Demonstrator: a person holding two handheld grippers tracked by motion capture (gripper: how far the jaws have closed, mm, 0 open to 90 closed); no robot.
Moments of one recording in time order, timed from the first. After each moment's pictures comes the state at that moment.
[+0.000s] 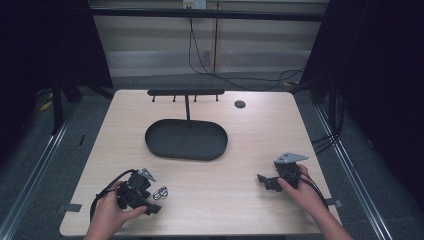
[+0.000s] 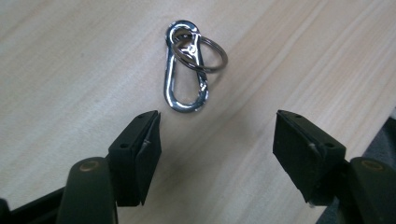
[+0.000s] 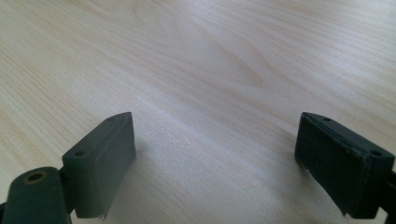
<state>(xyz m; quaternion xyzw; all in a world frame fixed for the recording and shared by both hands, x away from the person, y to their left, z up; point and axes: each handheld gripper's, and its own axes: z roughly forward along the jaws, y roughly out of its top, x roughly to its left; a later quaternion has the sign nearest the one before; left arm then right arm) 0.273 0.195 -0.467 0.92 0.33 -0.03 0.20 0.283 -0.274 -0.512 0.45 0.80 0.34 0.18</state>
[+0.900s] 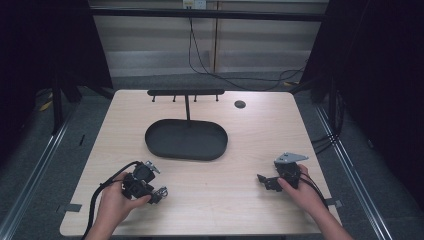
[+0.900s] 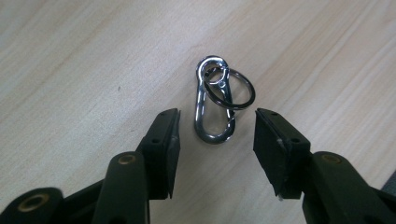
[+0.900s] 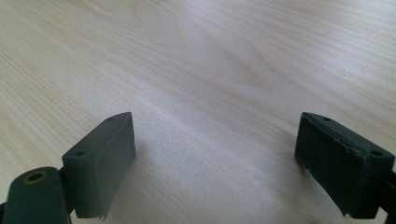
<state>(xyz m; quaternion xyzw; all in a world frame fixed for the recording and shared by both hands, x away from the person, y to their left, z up) 0.292 0.181 -0.464 0.93 0.33 -0.02 0.16 0.283 -0.274 -0.512 0.45 0.80 0.34 0.18</state>
